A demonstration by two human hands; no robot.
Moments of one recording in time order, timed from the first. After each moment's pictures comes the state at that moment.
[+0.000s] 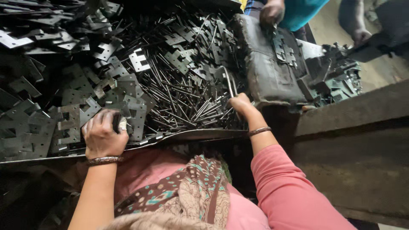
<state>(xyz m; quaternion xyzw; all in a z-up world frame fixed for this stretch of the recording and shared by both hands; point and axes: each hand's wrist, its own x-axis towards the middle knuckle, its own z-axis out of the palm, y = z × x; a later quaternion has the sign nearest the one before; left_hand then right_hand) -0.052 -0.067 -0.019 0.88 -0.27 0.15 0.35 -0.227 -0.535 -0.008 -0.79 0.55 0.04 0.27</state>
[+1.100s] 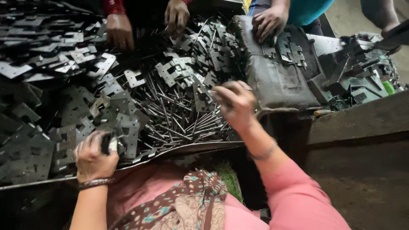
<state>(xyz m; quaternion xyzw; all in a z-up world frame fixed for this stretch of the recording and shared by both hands) -0.053 -0.066 -0.024 0.90 -0.27 0.16 0.30 -0.212 -0.431 0.133 -0.92 0.01 -0.39 0.10</state>
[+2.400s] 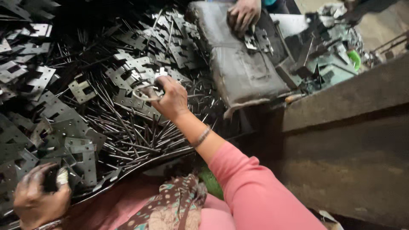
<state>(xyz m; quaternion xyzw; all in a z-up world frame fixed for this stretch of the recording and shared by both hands) -0.040 -0.036 -0.078 0.90 -0.31 0.17 0.25 -0.123 -0.443 0.055 -0.89 0.22 -0.34 0.21</state>
